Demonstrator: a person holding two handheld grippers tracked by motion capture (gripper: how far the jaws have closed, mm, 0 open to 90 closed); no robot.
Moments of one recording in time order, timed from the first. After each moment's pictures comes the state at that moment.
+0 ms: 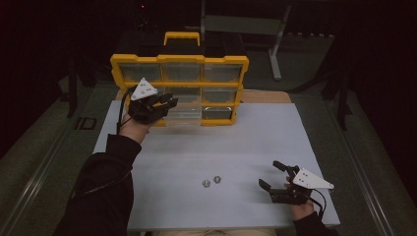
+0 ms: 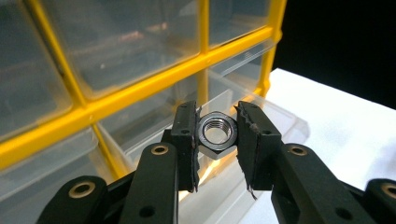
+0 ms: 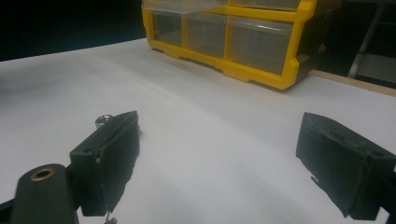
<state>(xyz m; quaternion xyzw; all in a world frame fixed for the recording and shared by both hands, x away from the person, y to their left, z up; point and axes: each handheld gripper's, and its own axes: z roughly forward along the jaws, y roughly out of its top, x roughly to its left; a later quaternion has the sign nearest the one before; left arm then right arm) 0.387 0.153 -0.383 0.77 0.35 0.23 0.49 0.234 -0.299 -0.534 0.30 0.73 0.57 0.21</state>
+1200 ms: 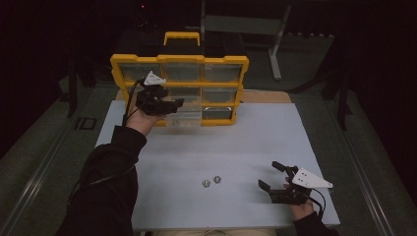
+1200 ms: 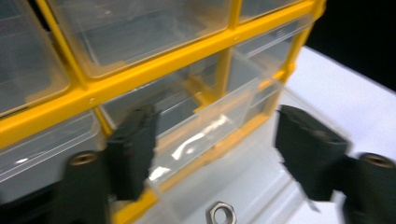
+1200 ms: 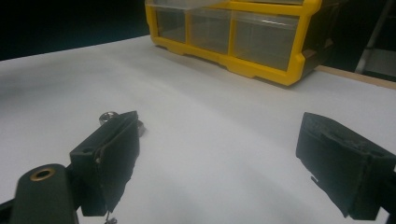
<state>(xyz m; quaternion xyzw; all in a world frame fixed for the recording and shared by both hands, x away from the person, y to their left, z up) 0.409 0.139 -0.371 0.78 0.40 0.19 0.44 0.235 -0.299 -0.535 0.30 0.73 0.57 0.20</state>
